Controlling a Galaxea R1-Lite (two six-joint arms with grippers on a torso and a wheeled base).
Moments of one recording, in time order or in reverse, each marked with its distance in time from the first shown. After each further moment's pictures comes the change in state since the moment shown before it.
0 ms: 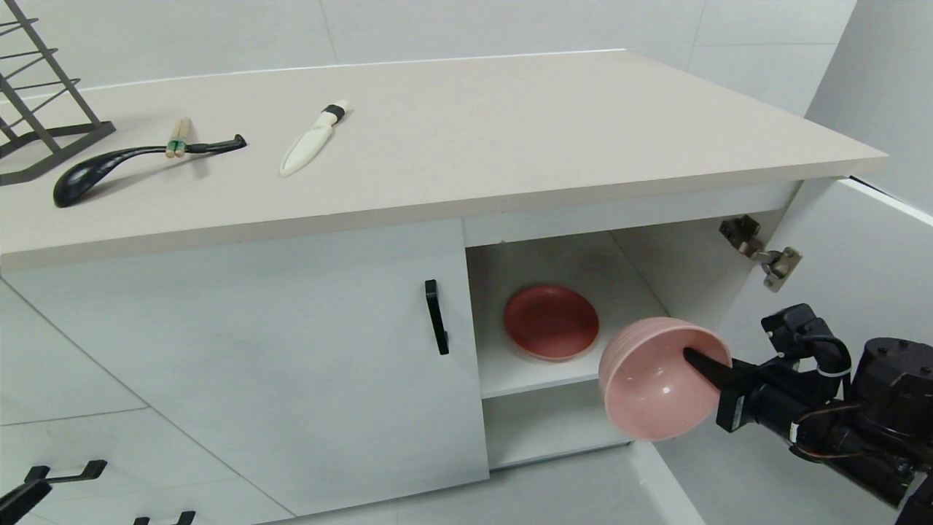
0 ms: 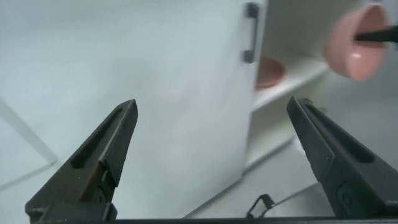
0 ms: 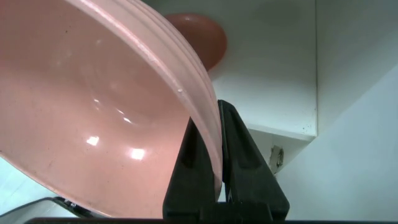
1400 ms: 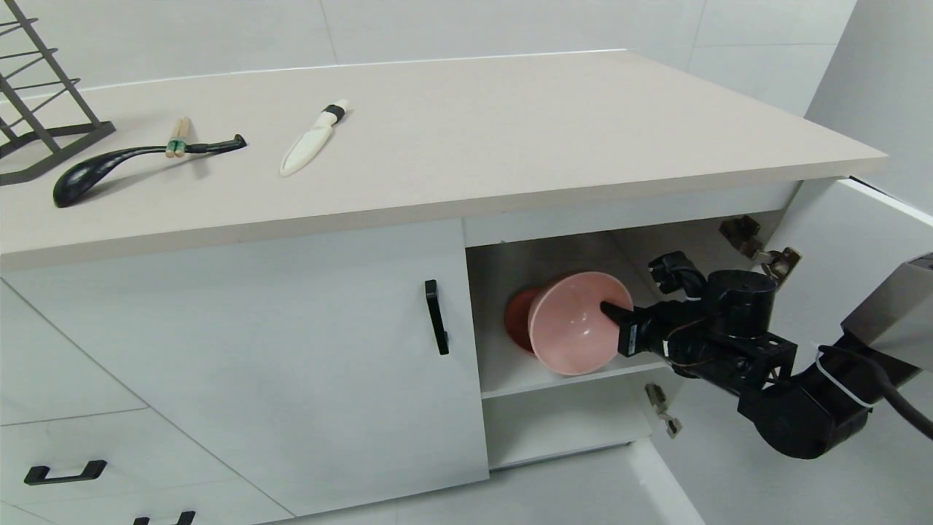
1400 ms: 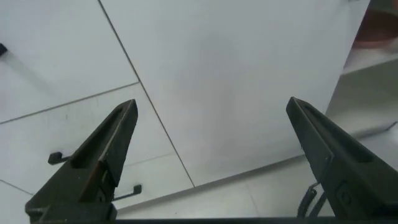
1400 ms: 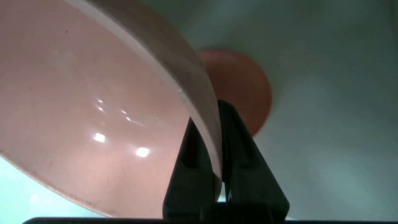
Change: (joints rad) left arm 0.062 -0.345 -0.002 0.401 0.275 0.116; right arm 0.096 0.219 -0.595 0.386 -0.006 0.104
